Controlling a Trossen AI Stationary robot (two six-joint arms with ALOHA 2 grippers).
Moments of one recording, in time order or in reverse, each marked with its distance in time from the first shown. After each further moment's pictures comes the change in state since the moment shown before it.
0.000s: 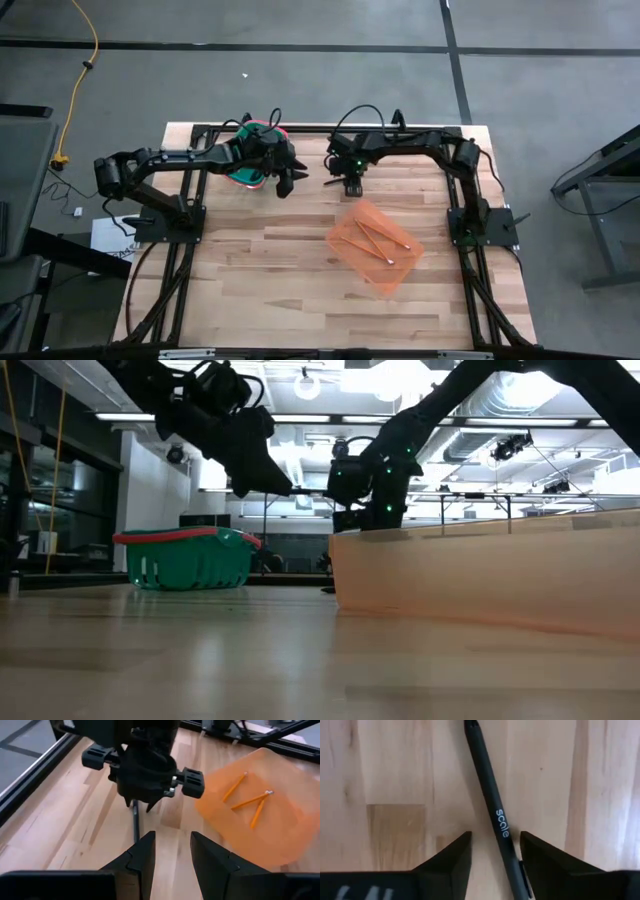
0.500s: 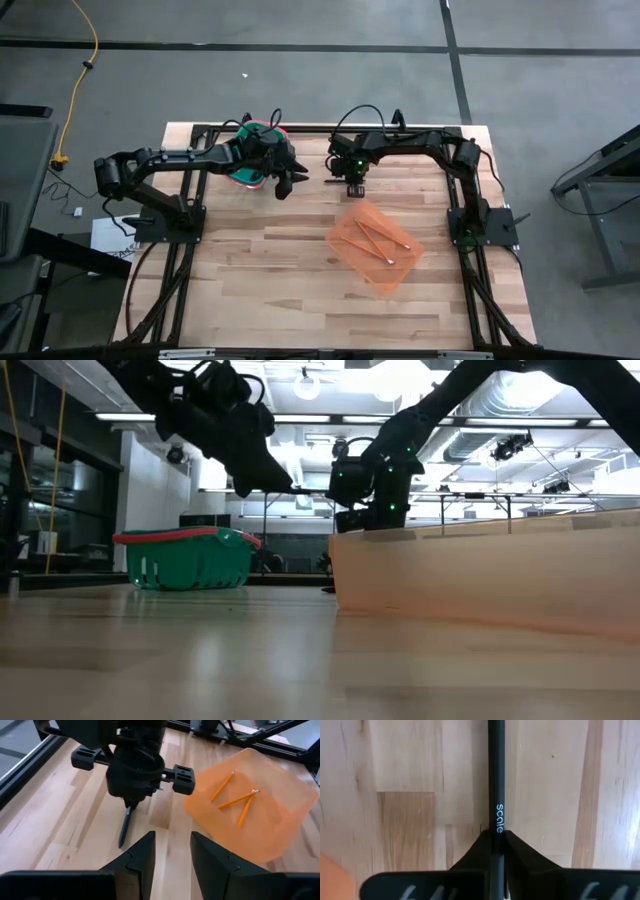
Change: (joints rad) left arm 0.000 -0.001 0.000 0.000 0.051 -0.001; right arm -0.002 -0.002 0.001 -0.060 -0.017 -0.001
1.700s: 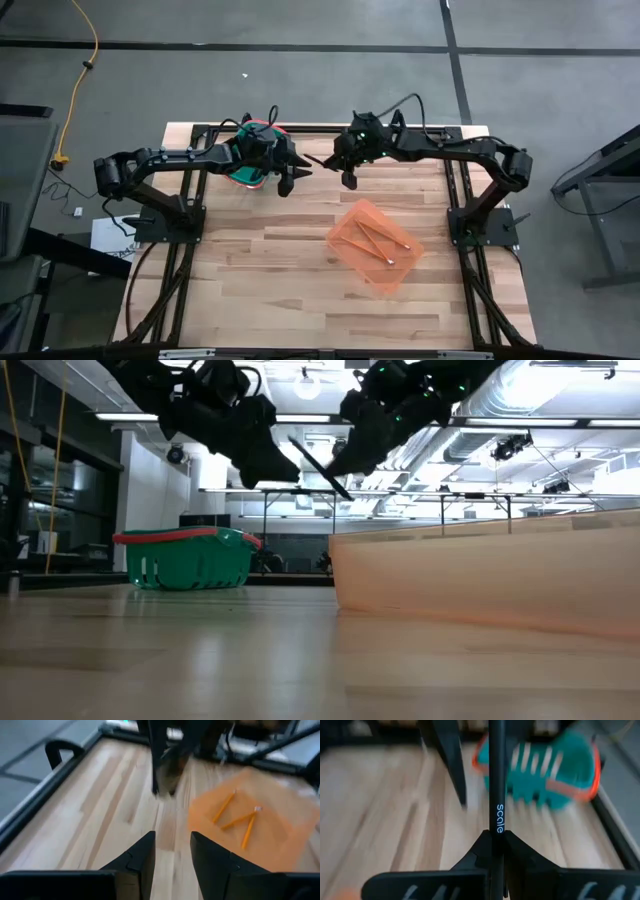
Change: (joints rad) left arm 0.001 -0.001 0.000 0.101 -0.012 0.014; right arm 0.034 -0.419 -0.208 0.580 -0.281 0.230
